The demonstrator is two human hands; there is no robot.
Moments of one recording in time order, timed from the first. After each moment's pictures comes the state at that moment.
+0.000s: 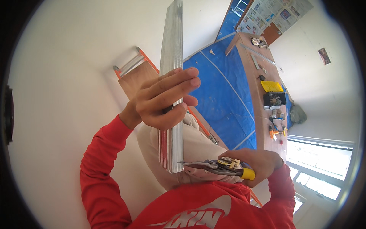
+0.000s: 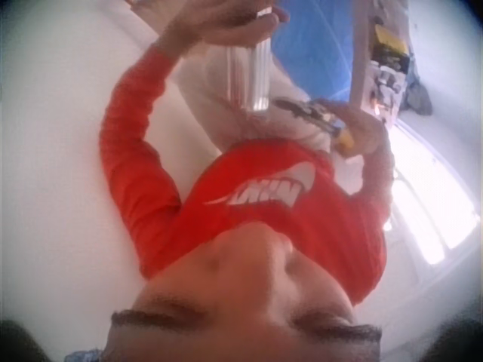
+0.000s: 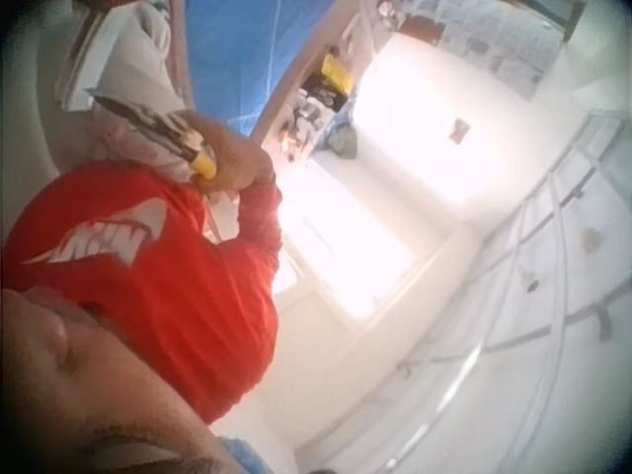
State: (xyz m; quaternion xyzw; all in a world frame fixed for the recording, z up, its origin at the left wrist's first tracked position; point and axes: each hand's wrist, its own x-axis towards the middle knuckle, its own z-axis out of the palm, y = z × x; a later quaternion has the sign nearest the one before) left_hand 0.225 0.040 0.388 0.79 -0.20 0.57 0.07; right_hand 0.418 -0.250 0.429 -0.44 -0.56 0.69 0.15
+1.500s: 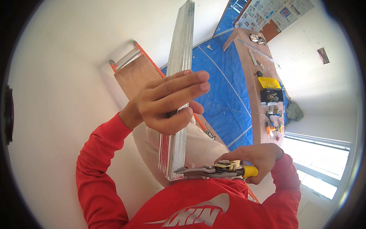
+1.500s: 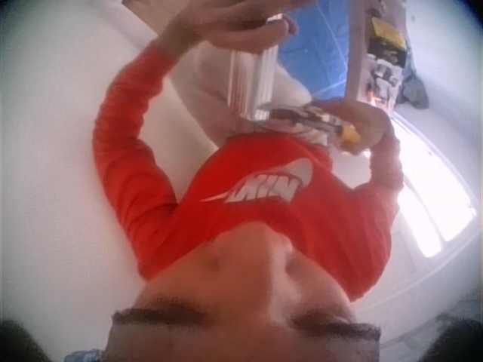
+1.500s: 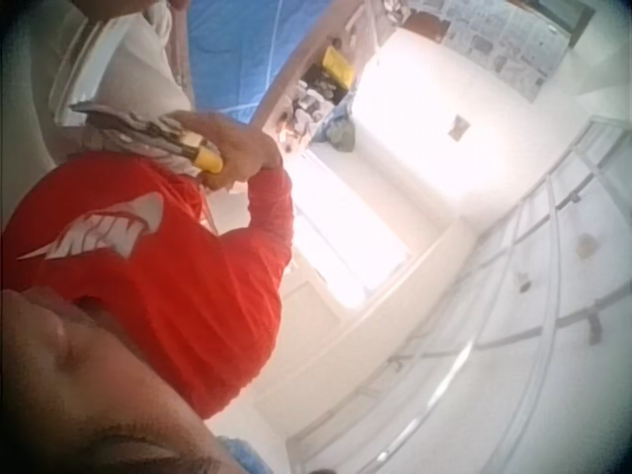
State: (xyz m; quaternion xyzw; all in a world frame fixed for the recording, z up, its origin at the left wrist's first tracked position) left_hand 0.231 0.022 0.378 0.77 -0.23 0.58 0.11; right_hand 0.423 -0.235 0.425 -0.33 -0.53 0.77 0.11
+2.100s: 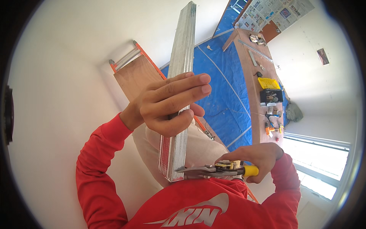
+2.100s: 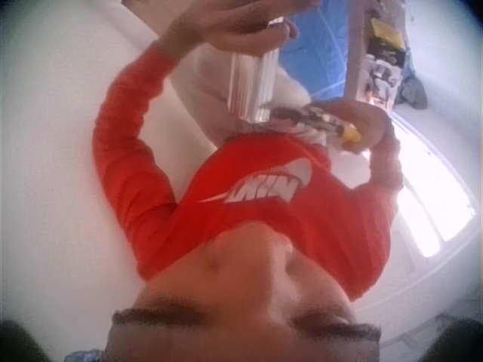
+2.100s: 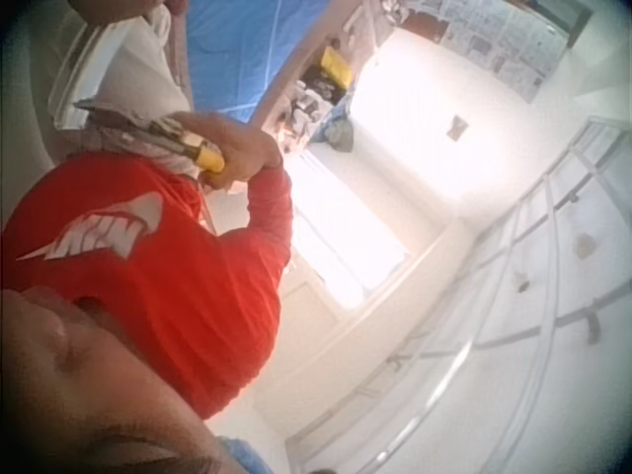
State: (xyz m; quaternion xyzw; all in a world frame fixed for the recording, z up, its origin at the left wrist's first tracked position) left_hand 0.229 0.017 0.377 0.78 -0.22 0.58 0.11; right_hand 0.424 -0.233 0.428 -0.32 -0.50 0.80 0.09
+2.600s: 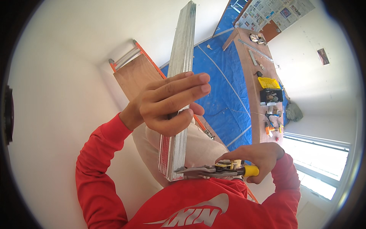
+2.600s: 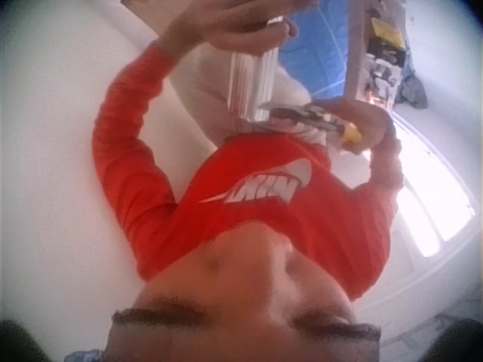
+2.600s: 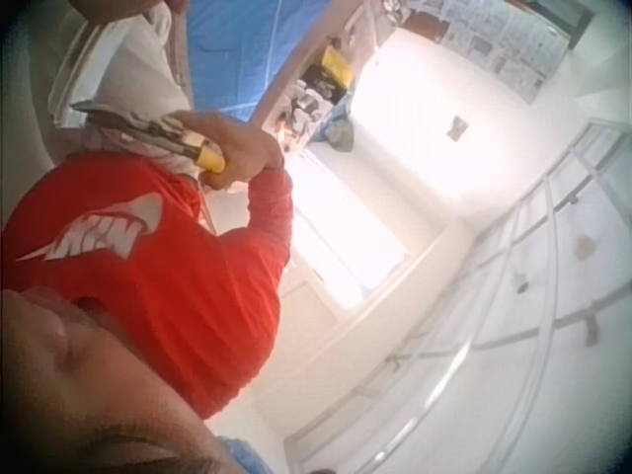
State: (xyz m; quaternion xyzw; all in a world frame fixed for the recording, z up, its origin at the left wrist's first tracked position) left_hand 0.228 0.019 0.373 0.78 -0.22 0.58 0.10; right_hand 0.425 -0.233 0.425 -0.32 -0.53 0.78 0.11
